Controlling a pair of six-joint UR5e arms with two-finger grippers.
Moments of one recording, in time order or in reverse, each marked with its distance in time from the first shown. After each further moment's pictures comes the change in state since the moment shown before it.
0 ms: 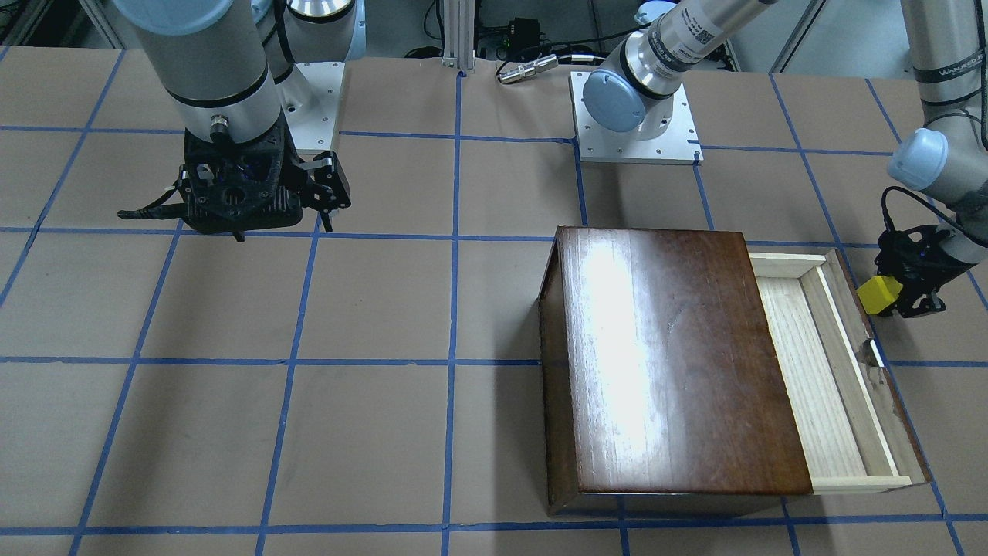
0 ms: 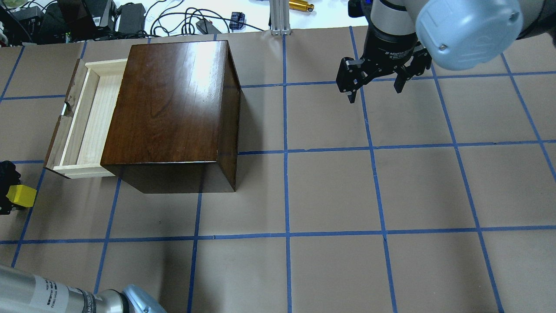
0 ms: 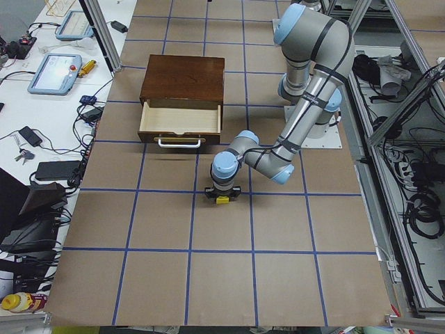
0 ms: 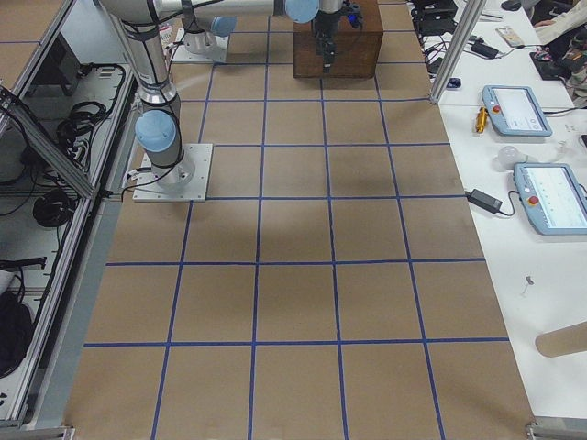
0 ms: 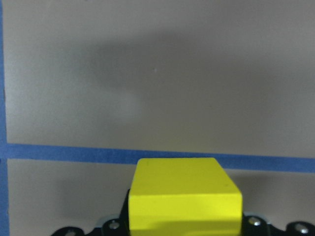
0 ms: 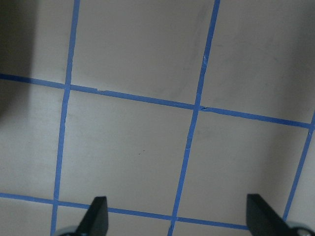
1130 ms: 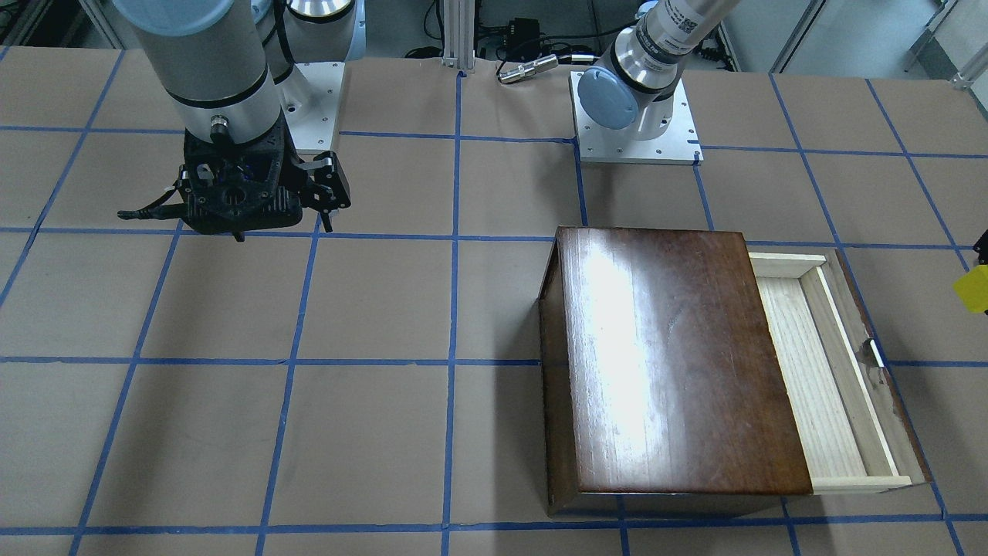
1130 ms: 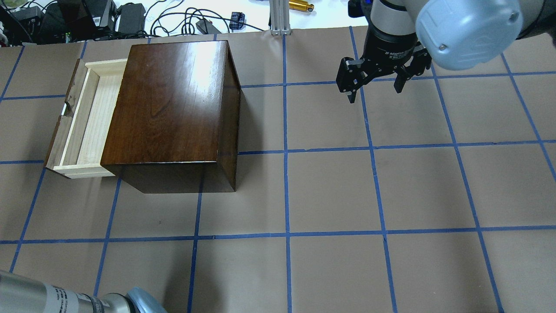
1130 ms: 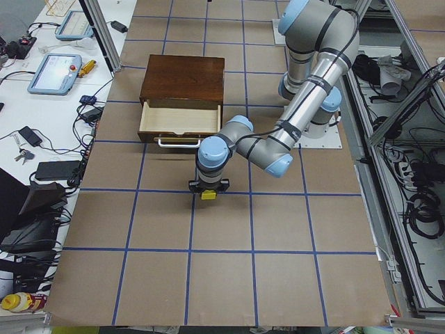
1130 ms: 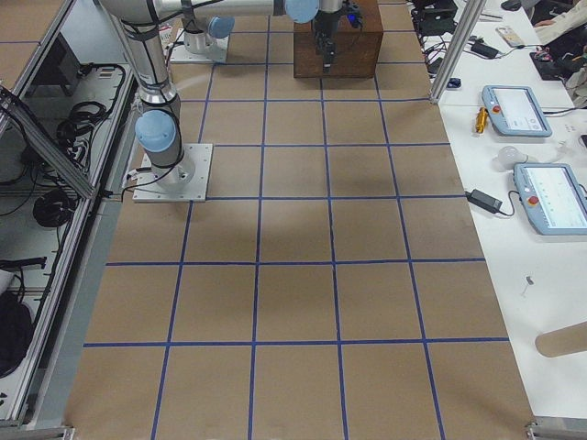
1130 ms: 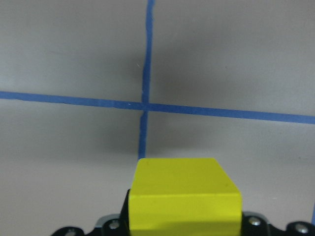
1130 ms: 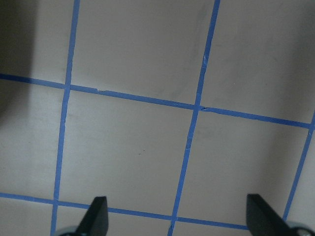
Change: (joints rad) left arm -0.135 0.130 0.412 -0.494 -0.046 -0.134; right arm 0.000 0.000 0.000 0.000 0.000 0.000
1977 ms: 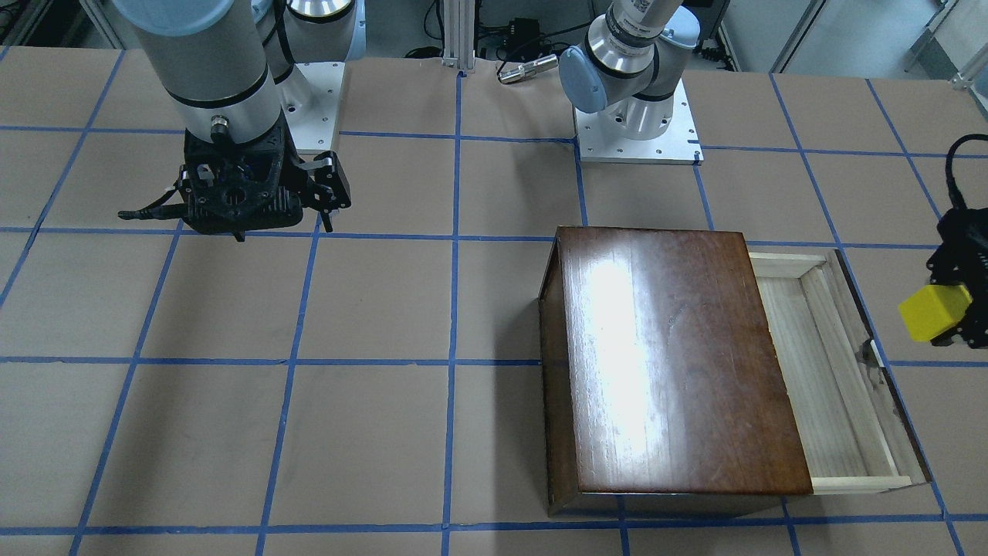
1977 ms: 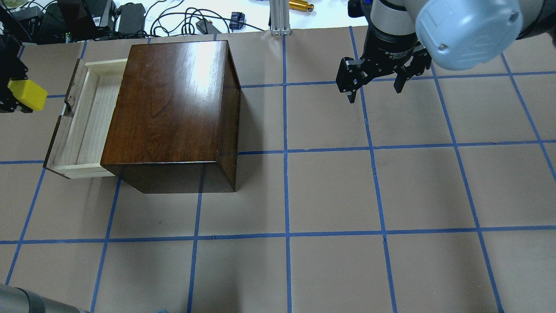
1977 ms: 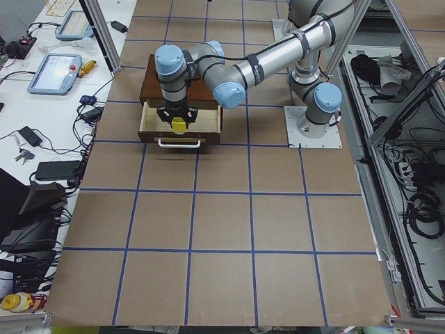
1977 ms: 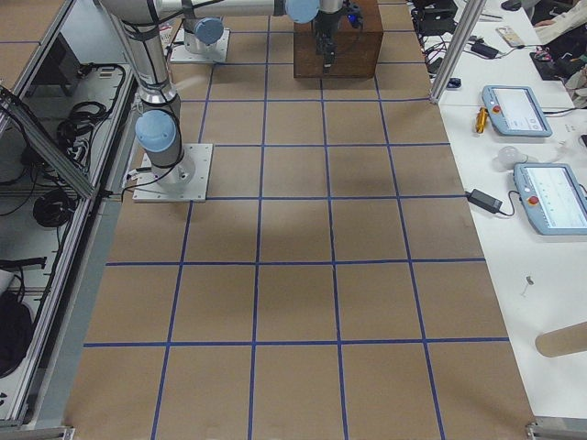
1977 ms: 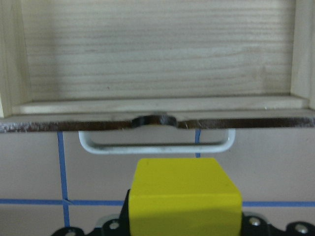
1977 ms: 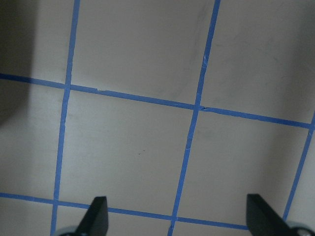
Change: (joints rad) left arm -0.334 0.022 0.001 -0.080 0.023 -0.293; right arm 0.000 0.000 0.000 0.000 0.000 -0.001
